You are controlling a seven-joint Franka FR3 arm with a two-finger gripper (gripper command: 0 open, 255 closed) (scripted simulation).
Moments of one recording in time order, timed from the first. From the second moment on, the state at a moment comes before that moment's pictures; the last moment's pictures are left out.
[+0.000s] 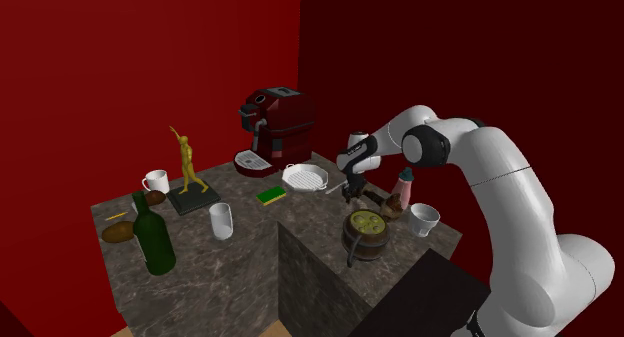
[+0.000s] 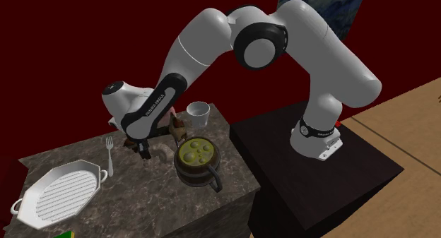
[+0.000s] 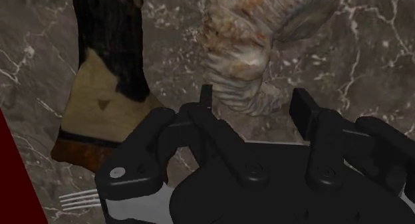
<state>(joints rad) -0.29 0.90 -0.12 -1.50 0.06 2.35 -0.39</state>
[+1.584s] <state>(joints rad) -0.09 0.91 -0.30 -1.58 -0.08 2.38 -0.10</state>
